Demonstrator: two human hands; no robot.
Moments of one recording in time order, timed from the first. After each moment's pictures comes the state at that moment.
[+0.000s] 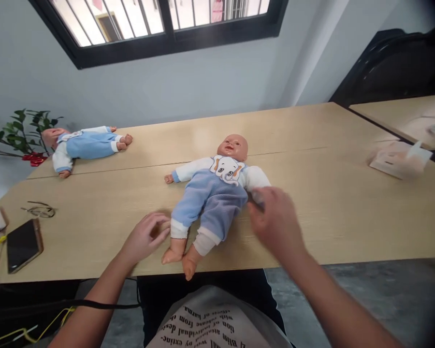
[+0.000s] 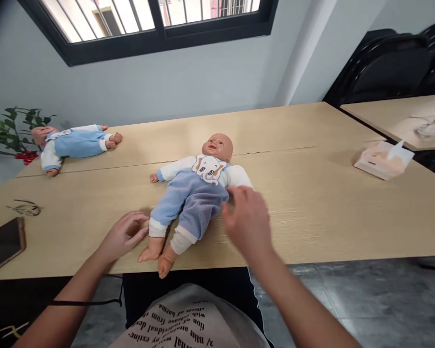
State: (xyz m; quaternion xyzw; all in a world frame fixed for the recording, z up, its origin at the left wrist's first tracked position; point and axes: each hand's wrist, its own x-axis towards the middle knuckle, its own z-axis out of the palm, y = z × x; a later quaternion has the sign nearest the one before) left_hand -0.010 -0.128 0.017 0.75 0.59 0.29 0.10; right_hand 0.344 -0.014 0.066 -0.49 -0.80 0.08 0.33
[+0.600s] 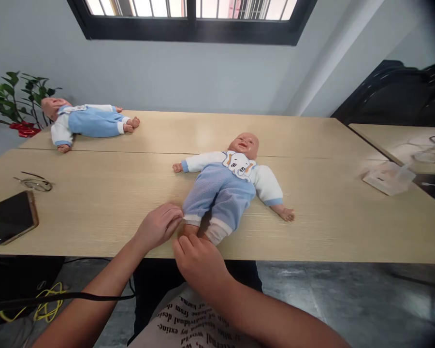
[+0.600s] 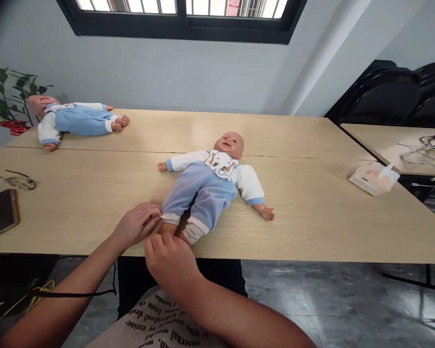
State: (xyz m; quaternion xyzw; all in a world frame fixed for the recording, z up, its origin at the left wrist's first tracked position) left_hand 0.000 -0.131 -0.004 0.80 0.51 0.32 0.01; right_hand 0.207 -0.135 0.031 -0.21 -0.95 -0.04 0.23
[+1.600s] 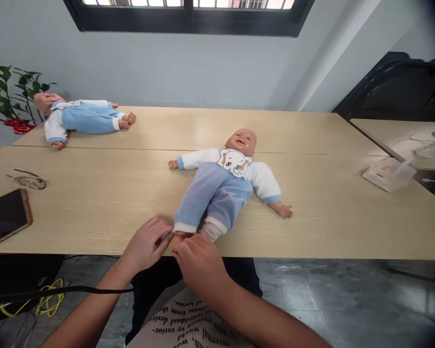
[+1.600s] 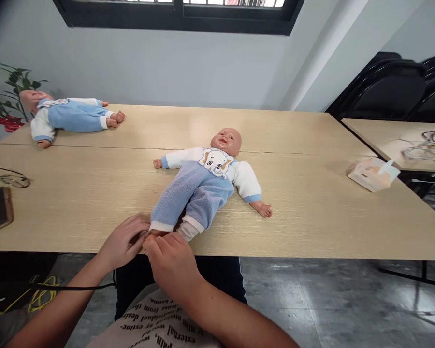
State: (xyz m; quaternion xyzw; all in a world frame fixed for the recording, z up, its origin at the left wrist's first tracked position) left_hand 0.012 -0.178 -0.004 0.76 0.56 0.30 0.13; right_hand 0.225 -0.136 0.015 -0.22 -0.91 0.13 0.34
